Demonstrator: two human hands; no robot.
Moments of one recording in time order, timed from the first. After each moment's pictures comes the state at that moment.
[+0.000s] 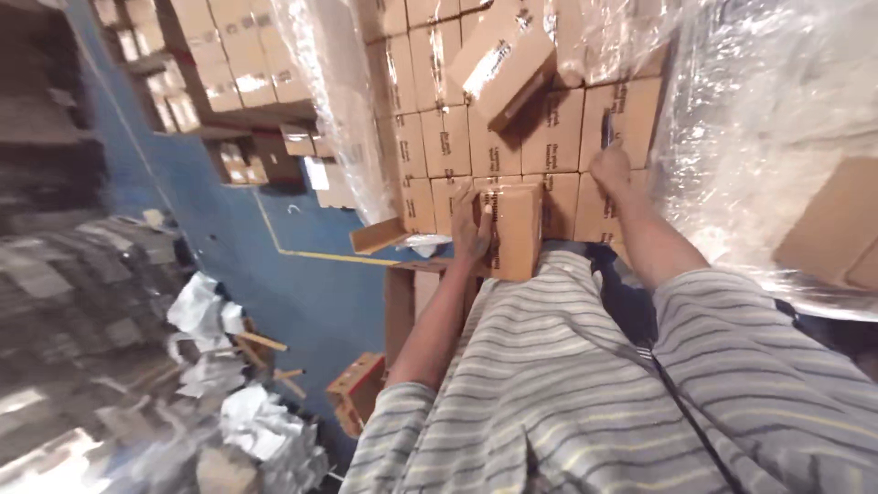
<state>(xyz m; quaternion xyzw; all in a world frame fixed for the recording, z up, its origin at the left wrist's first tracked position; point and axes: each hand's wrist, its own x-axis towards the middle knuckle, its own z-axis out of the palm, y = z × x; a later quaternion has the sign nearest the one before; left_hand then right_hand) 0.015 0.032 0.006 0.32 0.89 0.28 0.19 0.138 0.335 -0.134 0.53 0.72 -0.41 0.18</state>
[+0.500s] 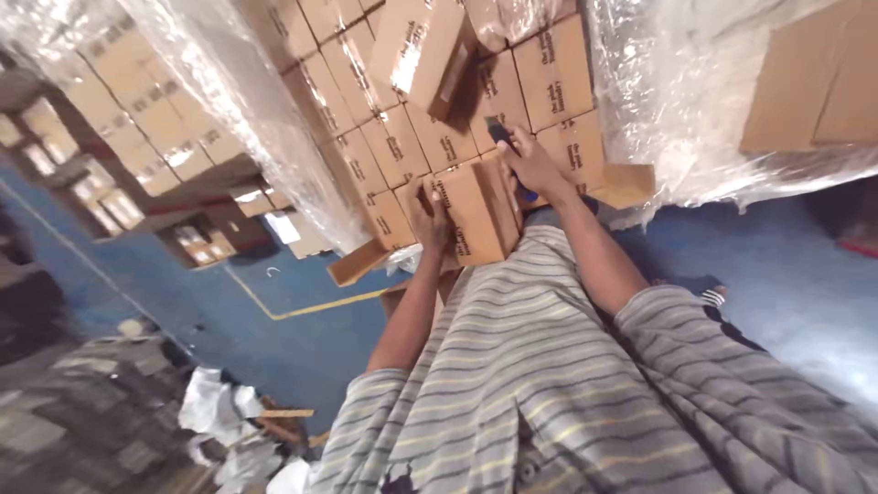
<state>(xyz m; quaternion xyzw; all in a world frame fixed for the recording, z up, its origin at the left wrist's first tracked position) -0.011 0.004 -0.017 0.34 0.85 0.35 0.19 0.144 0.223 -0.004 0.37 0.55 -0.75 -0.05</state>
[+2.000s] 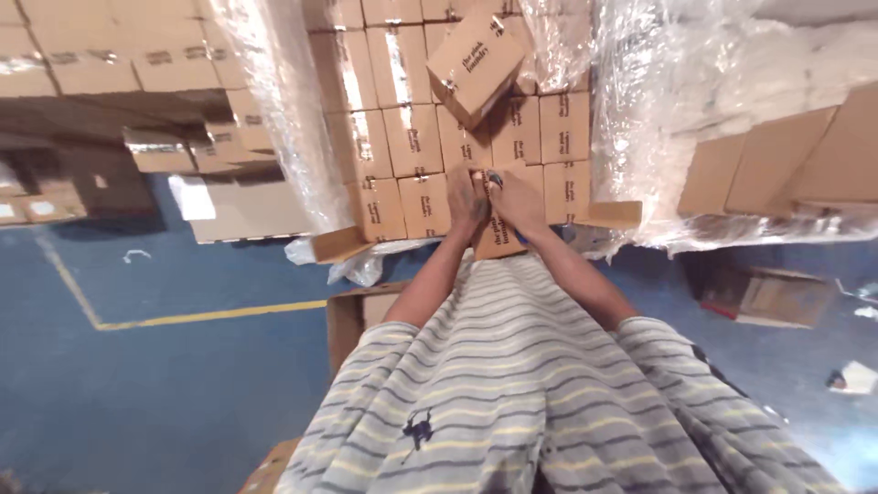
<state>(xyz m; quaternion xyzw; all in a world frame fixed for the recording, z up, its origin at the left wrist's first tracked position) -0.028 0.019 -0.006 0.34 0.84 0.35 0.23 0.059 0.106 0.070 0.46 0.80 -0.31 0.21</state>
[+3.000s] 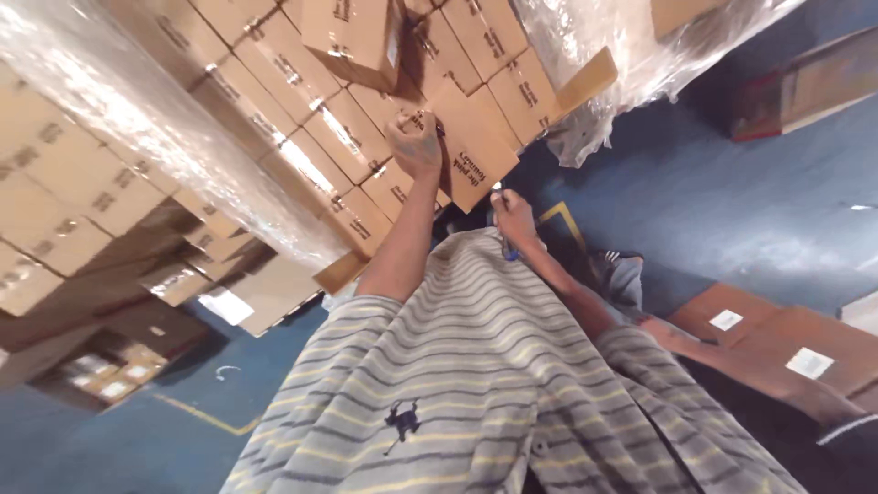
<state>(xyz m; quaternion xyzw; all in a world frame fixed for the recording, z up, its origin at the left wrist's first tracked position) -0.028 0.033 0.005 0.23 0.88 0.31 0.27 0.174 -0.068 0.024 0.65 0.51 -0.56 -0.05</state>
